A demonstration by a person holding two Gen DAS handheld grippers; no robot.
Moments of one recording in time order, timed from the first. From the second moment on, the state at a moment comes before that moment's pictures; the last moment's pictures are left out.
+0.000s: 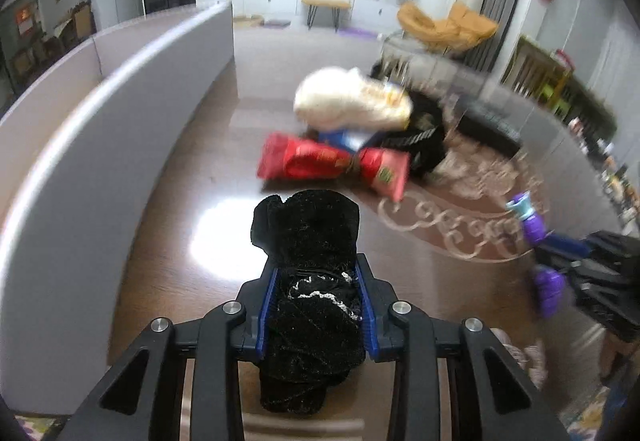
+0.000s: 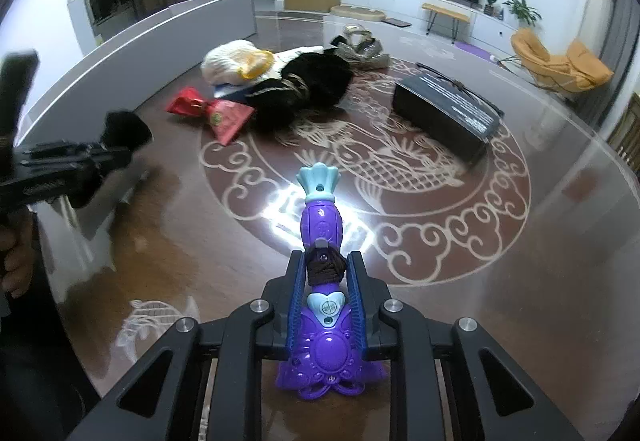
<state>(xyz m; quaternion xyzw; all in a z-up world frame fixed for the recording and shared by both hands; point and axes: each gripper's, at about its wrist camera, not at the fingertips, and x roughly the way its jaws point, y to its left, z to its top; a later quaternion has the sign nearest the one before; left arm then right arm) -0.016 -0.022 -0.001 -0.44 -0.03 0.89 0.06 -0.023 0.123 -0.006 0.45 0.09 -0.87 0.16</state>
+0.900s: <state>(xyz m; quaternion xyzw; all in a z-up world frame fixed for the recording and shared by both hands) -0.024 -0.297 0.054 -0.44 -0.11 0.89 -0.10 -0.080 -0.217 0.124 0.39 -0.01 -0.81 0.43</state>
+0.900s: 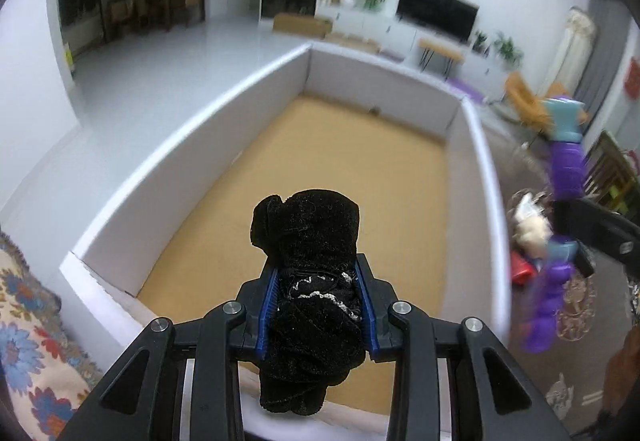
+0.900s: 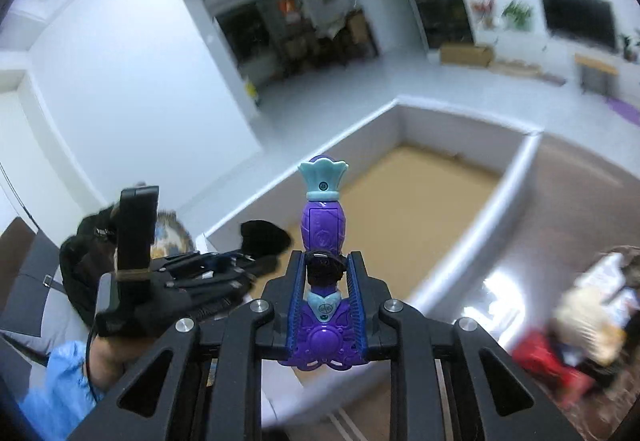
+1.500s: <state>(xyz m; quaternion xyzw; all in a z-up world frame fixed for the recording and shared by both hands) -0.006 -0.268 0.066 -0.40 -0.07 0.90 -0.14 -0.101 -0.180 0.084 0.37 -0.03 -0.87 0.34</state>
